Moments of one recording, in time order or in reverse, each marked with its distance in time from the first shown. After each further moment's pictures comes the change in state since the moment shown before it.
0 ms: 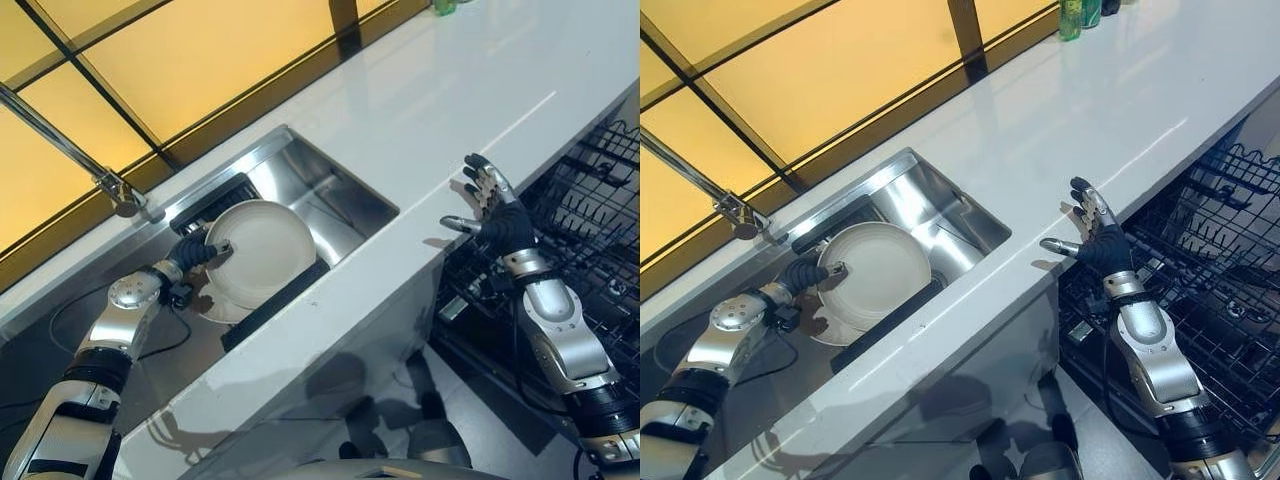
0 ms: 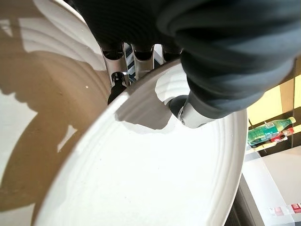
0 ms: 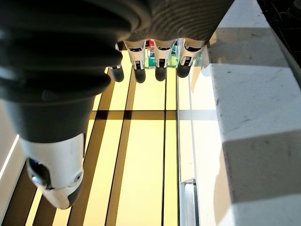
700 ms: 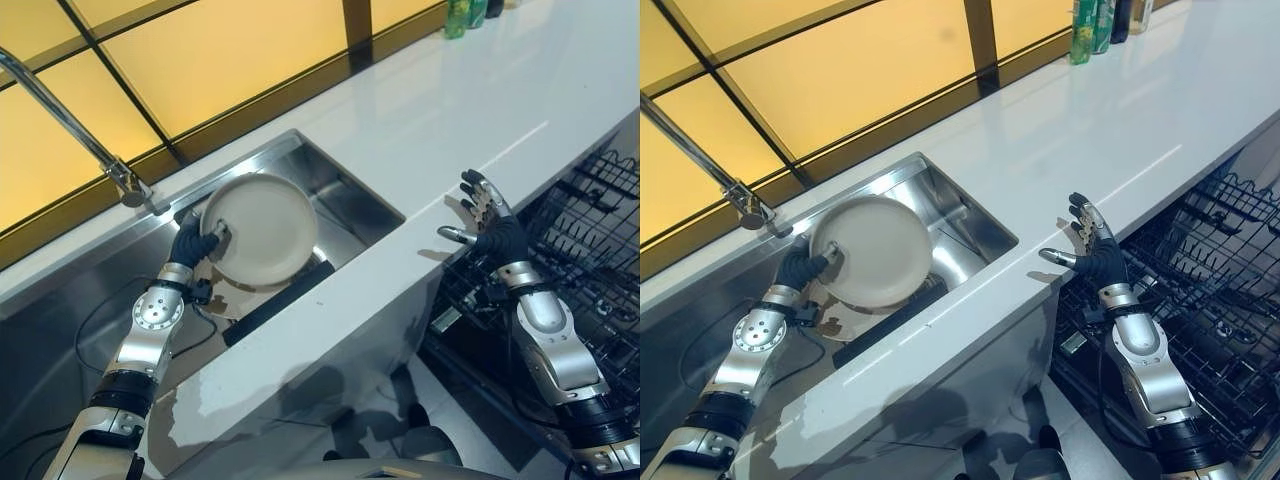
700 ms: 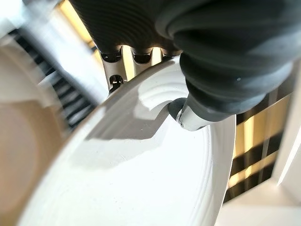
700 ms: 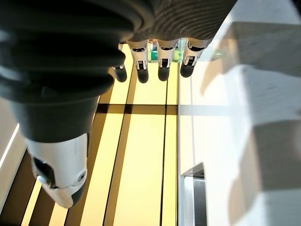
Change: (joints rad) left arm 0.106 -0.158 0.115 -0.190 0.183 -0.259 0.511; right arm 0.033 0.067 -0.007 0.010 -0.029 -0.010 -0.014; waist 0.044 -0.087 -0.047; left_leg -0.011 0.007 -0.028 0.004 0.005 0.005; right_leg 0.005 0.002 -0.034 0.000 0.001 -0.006
